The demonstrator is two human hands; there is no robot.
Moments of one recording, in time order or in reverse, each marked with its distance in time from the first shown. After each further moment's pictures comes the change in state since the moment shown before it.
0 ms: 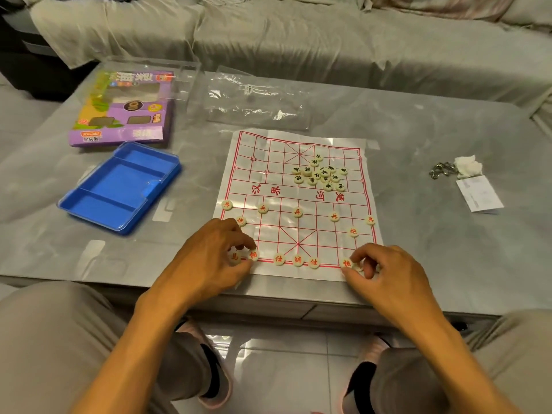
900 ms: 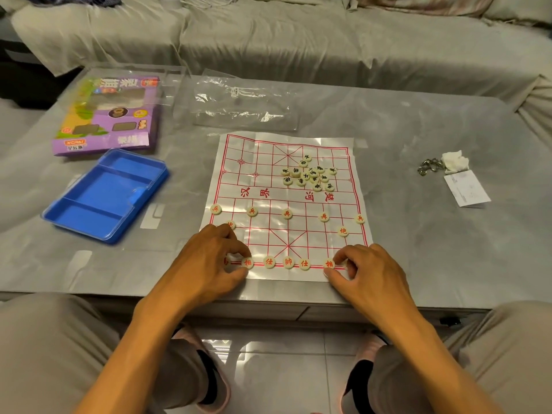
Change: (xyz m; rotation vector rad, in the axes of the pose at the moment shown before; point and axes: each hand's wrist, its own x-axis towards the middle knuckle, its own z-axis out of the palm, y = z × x) left_hand 0.007 -0.002 0.015 0.023 -0.048 0.021; right_hand 0.003 0.004 0.015 -0.099 0.029 -0.017
